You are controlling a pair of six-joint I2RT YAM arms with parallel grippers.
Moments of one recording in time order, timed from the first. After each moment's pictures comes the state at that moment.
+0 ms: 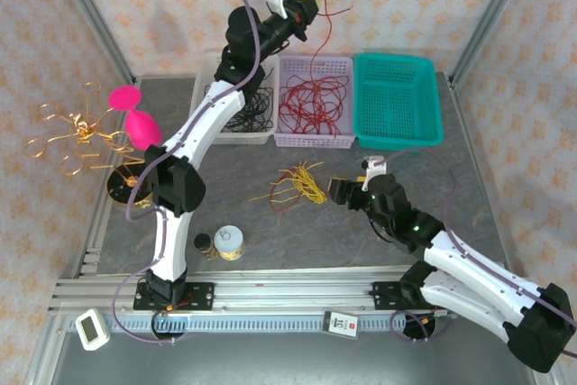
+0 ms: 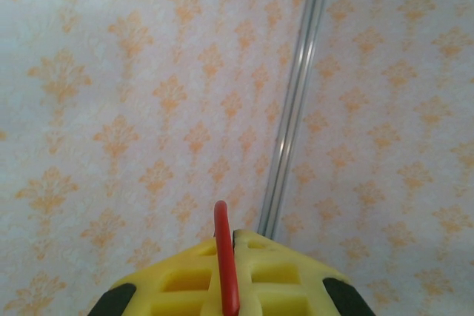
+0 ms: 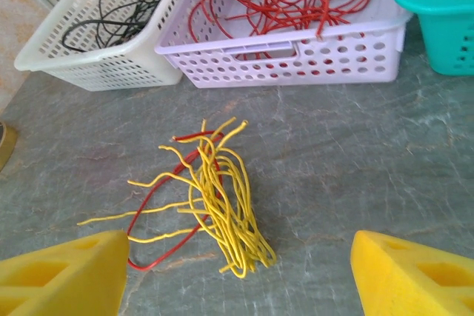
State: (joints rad) left arm -0.41 2.15 2.23 0.28 0.35 -0.34; right arm 0.70 0.78 0.49 -0.21 0.19 0.55
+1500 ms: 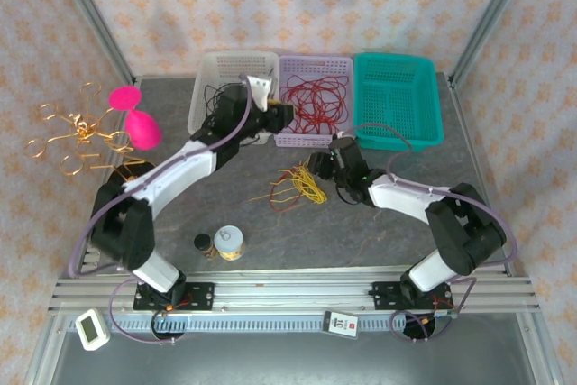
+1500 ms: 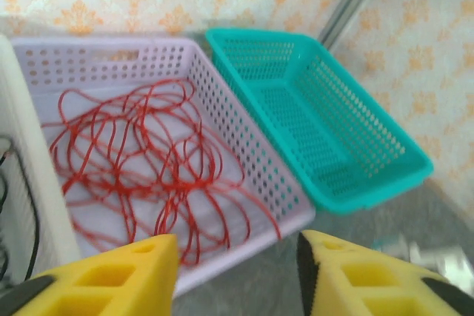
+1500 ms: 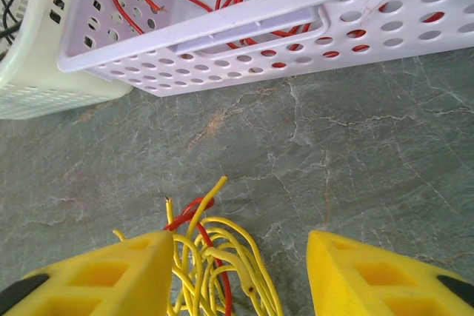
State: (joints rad) left arm -0.45 1.55 1.16 0.04 0.19 -0.31; right arm 0.59 1.53 0.78 0.08 0.03 0.71
